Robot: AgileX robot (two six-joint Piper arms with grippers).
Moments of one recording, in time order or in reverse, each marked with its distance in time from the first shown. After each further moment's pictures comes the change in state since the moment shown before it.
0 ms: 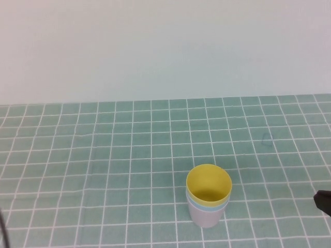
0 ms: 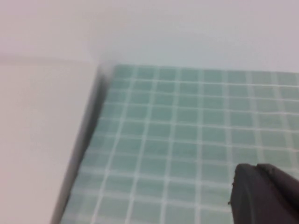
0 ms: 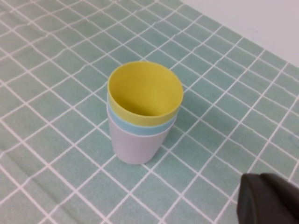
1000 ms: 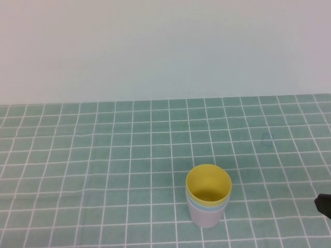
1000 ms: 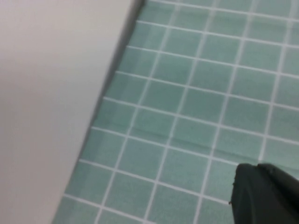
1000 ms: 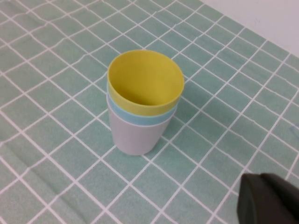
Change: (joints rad) right arm 0.000 0.000 0.006 -0.006 0.018 0.000; left arm 0.125 -0.262 0.197 -0.179 0.374 0.150
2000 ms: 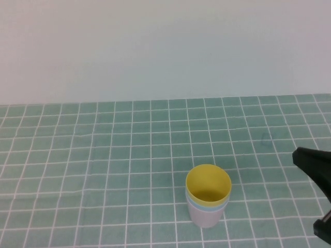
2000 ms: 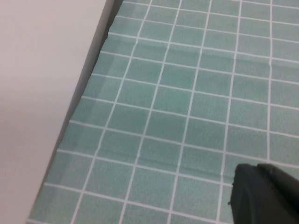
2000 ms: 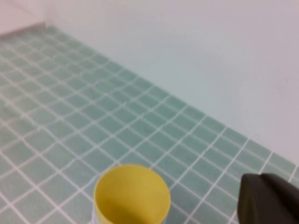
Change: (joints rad) right arm 0.000 0.109 0.000 0.004 -0.381 0.000; left arm 0.000 -0.252 0.000 -0.101 0.008 0.118
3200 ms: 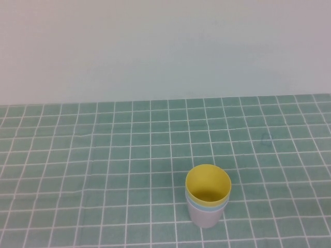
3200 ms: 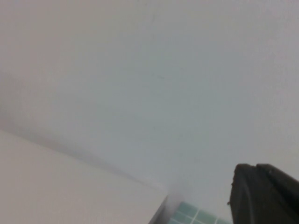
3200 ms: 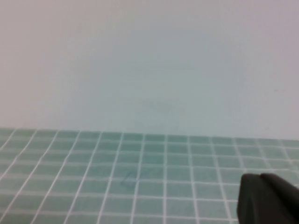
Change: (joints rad) right arm -0.574 -0.676 0.315 0.203 0.189 -0.034; left arm 0.295 0.000 0.000 0.462 -0.600 -0.472
